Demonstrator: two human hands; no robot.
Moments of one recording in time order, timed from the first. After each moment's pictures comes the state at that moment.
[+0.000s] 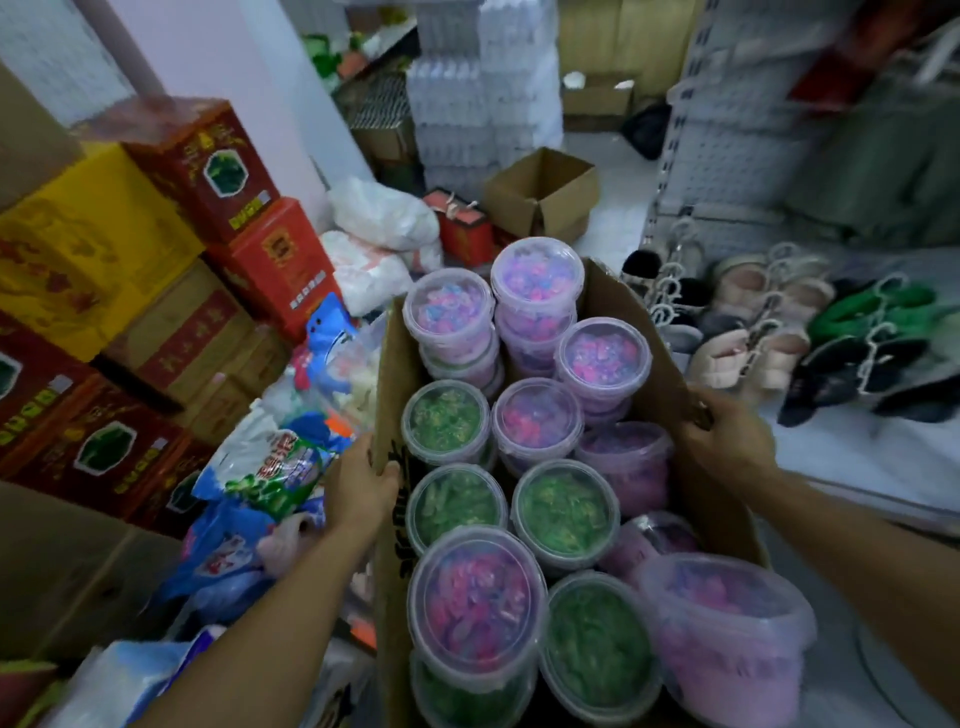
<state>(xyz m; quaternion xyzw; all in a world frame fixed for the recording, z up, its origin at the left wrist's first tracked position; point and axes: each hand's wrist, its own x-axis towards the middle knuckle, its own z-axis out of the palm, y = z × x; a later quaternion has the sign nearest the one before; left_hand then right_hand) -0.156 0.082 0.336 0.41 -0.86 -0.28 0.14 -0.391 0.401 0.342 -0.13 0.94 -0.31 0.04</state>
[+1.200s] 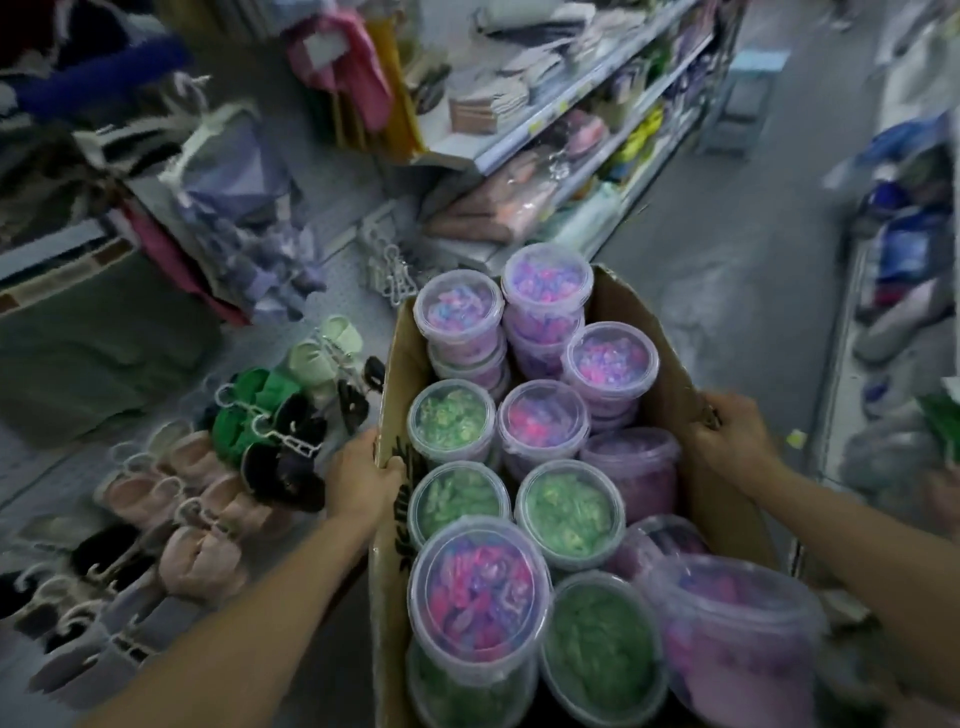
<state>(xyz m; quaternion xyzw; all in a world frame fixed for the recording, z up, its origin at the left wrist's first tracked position) -0.501 0.712 0.362 -0.21 -0.93 -0.30 -0.07 -0.244 1.021 0.357 0.45 0.81 -0.32 -0.20</state>
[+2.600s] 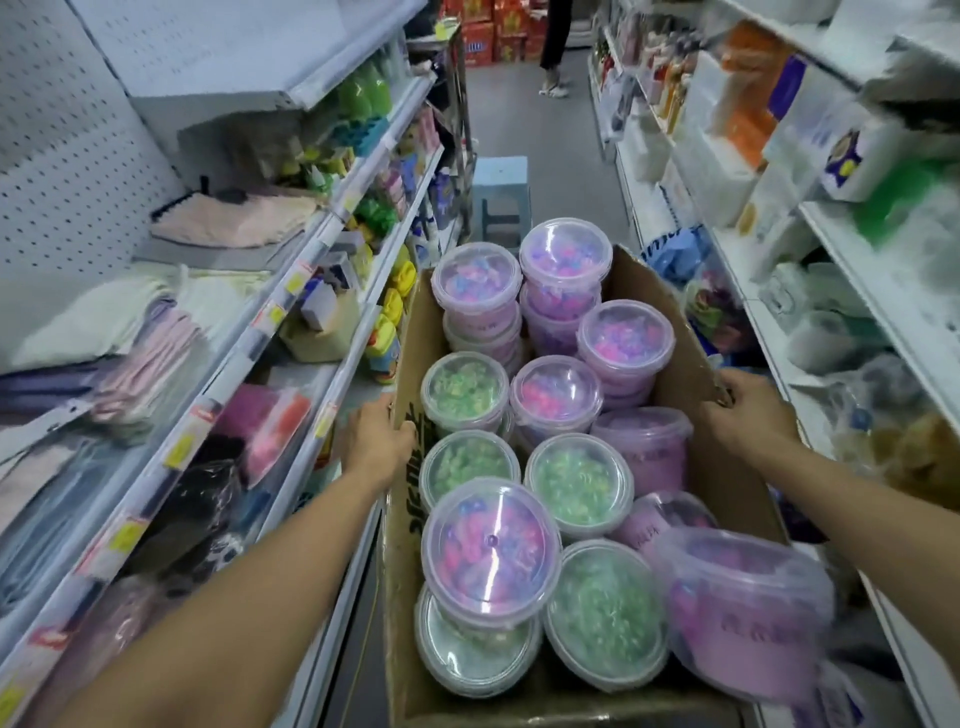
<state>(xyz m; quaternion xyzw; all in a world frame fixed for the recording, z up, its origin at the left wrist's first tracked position) -0.803 1.926 0.405 -0.44 -0.85 -0.27 -0.14 -0.433 2.063 0.411 0.66 0.68 -0.21 -0.23</state>
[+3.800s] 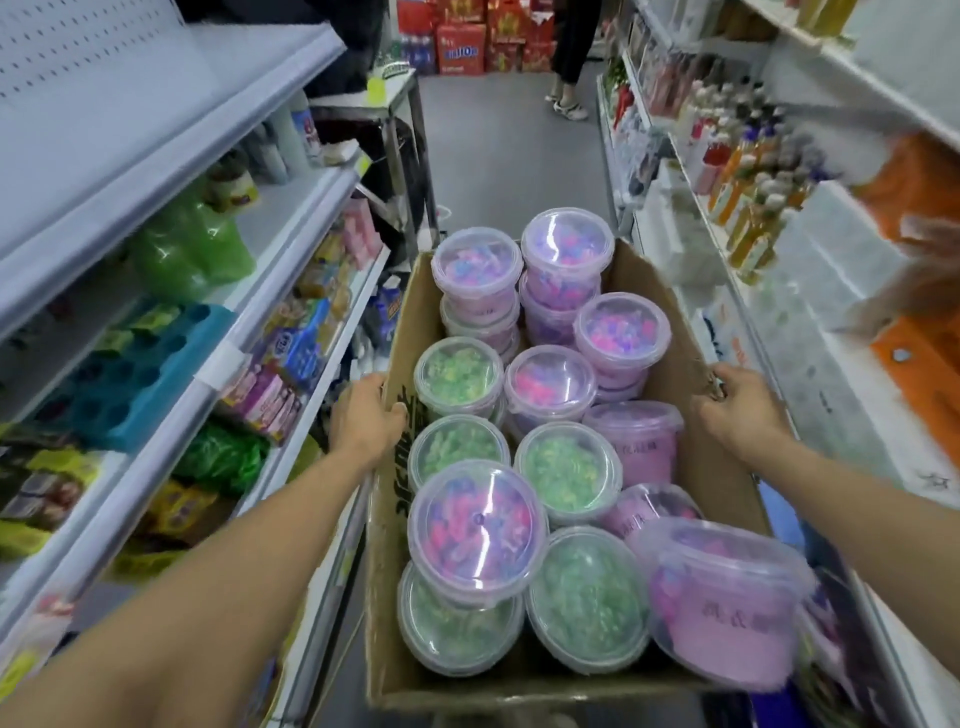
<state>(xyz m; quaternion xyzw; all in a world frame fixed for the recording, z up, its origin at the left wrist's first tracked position) -1.050 2.893 0.391 -0.44 -0.85 -0.25 -0.13 -0.683 3.014 0.417 0.68 0.65 -0.25 -0.24</state>
